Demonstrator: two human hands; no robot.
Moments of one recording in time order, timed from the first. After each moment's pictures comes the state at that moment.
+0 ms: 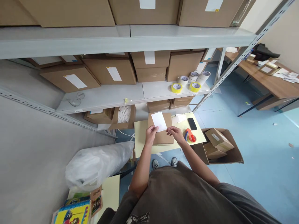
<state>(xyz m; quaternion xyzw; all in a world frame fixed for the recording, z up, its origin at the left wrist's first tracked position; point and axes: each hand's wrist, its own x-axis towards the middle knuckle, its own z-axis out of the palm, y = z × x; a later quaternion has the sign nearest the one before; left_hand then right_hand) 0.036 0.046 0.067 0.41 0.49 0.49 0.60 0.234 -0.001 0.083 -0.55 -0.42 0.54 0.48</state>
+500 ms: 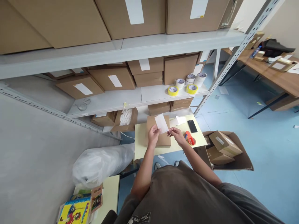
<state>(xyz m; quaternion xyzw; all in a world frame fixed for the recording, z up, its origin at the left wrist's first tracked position) 0.096 0.029 0.088 0.41 0.55 0.52 0.52 0.284 -0.008 0.100 -0.46 -0.43 0.58 0.52</state>
